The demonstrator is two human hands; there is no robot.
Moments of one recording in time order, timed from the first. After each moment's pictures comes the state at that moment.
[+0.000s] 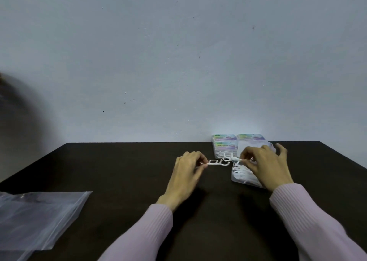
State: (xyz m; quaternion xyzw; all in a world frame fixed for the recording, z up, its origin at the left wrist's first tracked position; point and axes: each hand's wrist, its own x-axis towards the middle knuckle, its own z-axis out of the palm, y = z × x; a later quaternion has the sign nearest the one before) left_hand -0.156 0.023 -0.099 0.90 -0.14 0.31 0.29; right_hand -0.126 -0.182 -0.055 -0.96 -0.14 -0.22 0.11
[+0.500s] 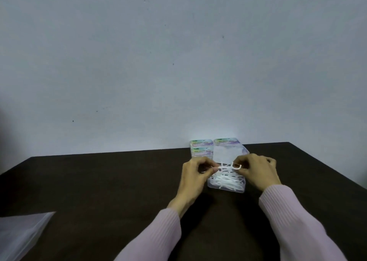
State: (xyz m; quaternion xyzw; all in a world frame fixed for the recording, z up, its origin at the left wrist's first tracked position) left_hand -0.121 -0.052 -0.093 0.80 -0.15 0.23 0.53; right_hand -0.109 -0.223 -0.059 -0.96 -0.08 -0.14 0.21
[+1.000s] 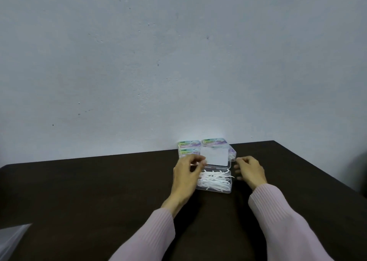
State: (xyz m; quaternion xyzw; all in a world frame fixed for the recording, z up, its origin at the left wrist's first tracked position) left_hand -0.105 -0.064 -0.099 0.82 -0.11 0.25 0.51; right_hand -0.083 -0.235 -0.080 -0.79 0.12 -0.09 0.59
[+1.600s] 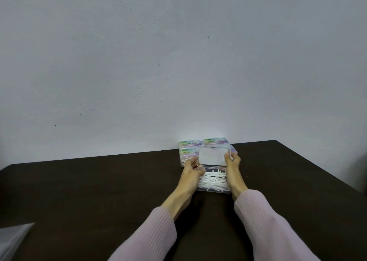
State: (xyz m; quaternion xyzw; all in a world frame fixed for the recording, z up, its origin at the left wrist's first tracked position) left_hand -0.102 -0.077 -0.101 0.70 0.00 0.04 0.71; right_hand -0.089 -0.192 -0.091 -0.66 0.02 -0.04 0.75
